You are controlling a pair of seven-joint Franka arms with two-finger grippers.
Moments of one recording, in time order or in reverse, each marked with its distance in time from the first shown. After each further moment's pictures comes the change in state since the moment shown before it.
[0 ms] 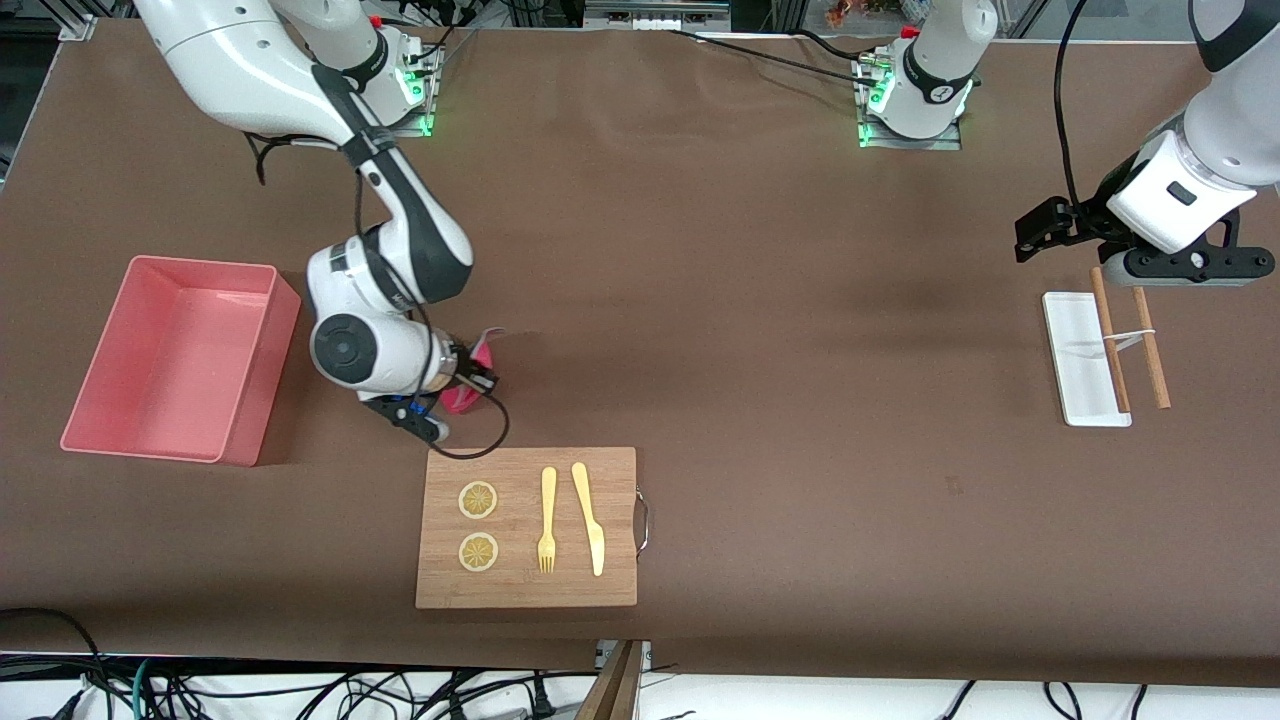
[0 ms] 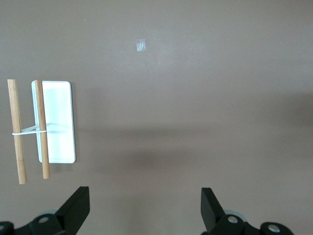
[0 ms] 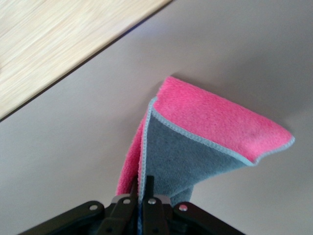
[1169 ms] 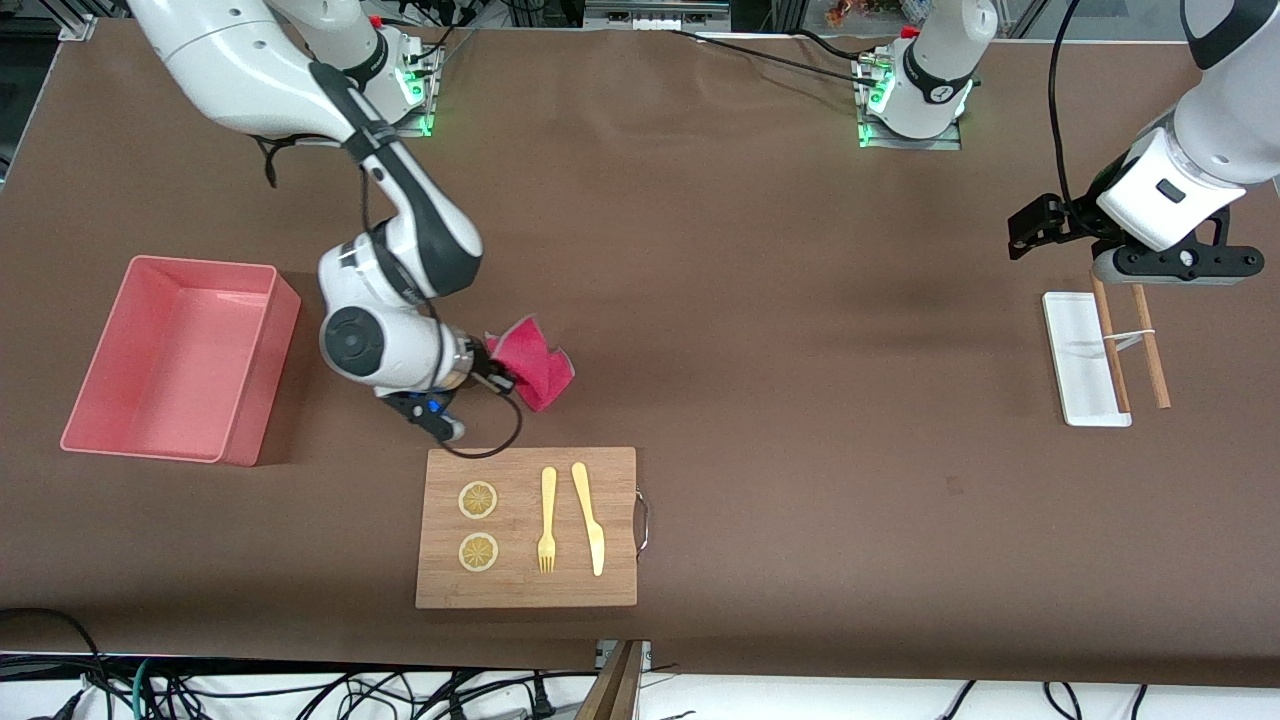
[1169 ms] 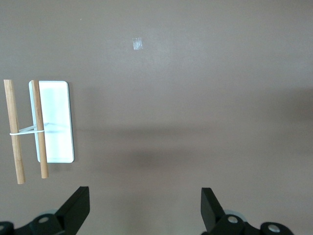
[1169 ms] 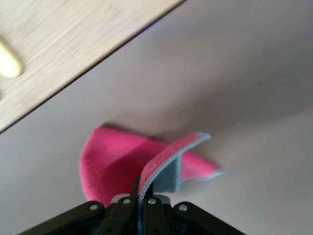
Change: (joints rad) left arm -0.004 0.000 -0.009 0.002 0.000 -0.008 0.000; right arm -0.098 0.001 0.044 0.009 -0.001 -0.031 -0.106
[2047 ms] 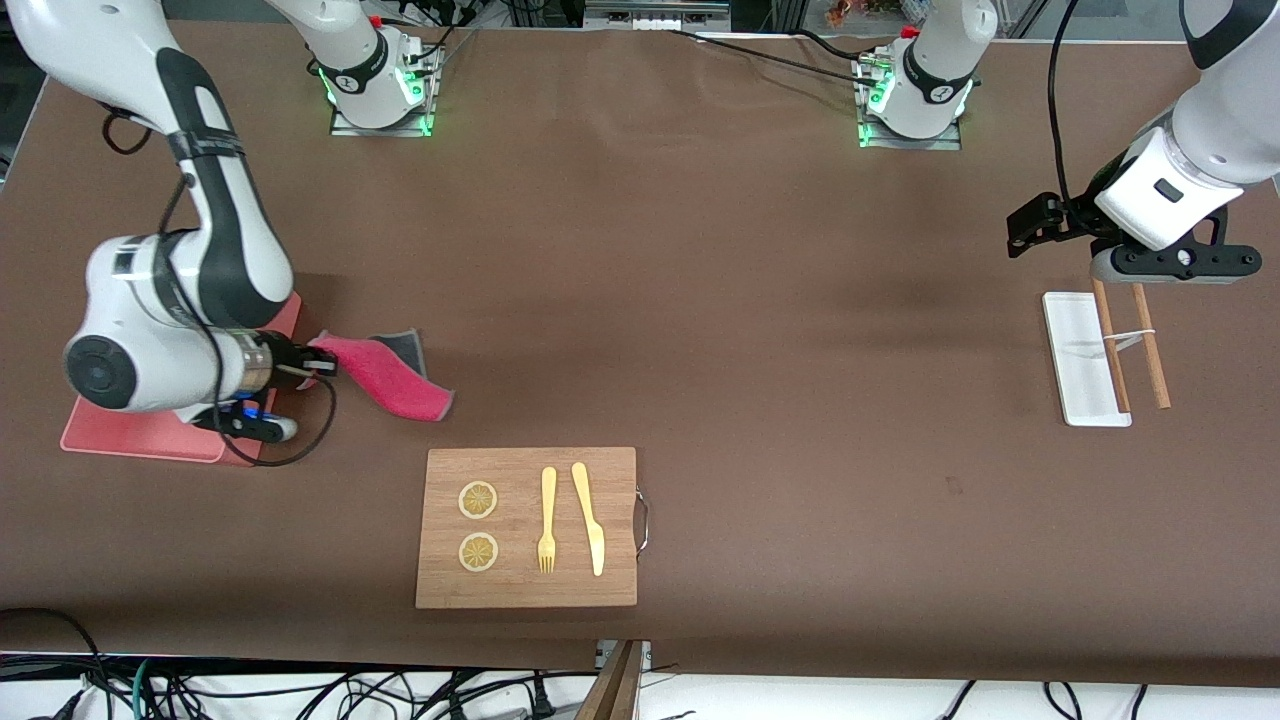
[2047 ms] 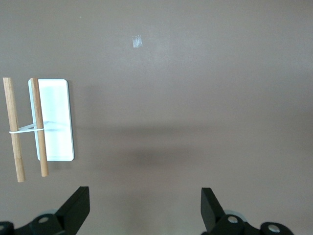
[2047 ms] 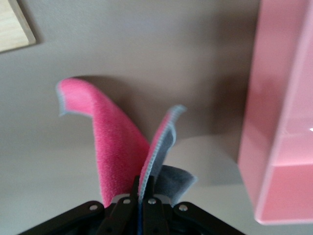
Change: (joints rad) left arm 0.000 0.000 -0.001 0.001 0.000 -0.008 0.000; right arm -0.090 -0.139 -0.262 0.032 -0.002 -0.376 -0.618
